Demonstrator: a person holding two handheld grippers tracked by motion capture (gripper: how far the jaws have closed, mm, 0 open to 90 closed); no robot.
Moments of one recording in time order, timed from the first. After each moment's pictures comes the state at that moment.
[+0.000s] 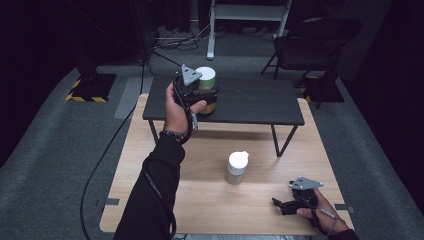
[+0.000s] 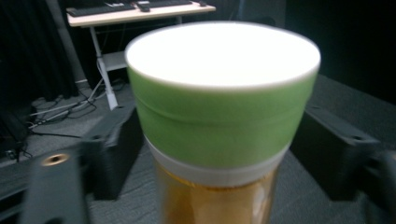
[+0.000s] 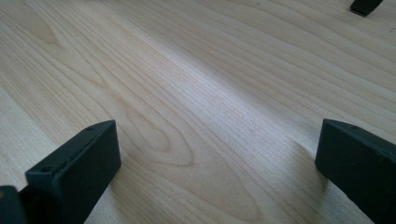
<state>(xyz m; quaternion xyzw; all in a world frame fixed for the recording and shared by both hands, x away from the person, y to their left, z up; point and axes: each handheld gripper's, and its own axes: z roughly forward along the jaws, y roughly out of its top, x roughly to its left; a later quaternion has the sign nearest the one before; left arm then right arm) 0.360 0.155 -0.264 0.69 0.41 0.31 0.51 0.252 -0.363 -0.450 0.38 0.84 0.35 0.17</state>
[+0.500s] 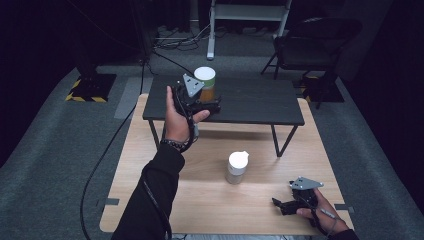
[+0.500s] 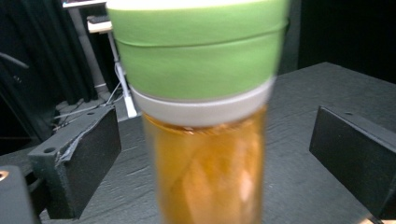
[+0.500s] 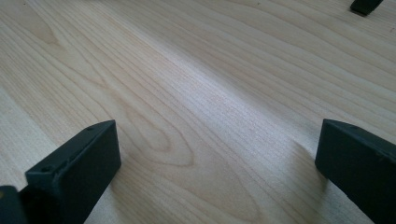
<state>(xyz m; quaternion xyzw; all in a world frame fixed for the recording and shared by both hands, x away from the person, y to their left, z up) 0.333 0.141 -0.284 0.68 0.40 0.35 0.50 0.252 -0.363 -0.450 0.38 0.84 0.35 0.17</state>
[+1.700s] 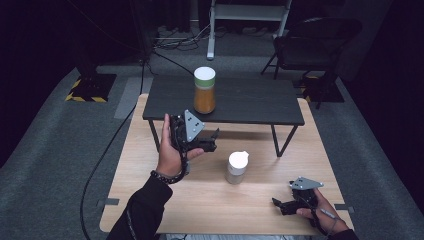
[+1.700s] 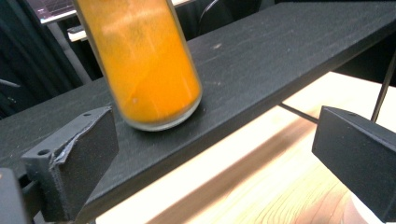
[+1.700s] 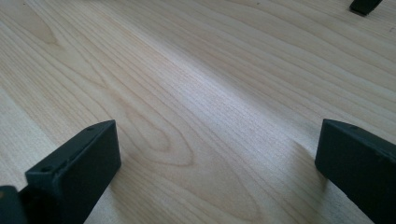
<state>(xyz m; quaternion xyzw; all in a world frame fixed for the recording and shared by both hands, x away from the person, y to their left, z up) 0.271 0.157 -0.329 0.73 0.33 0.37 0.47 0.252 -0.363 -0.450 0.38 0.84 0.35 0.17</state>
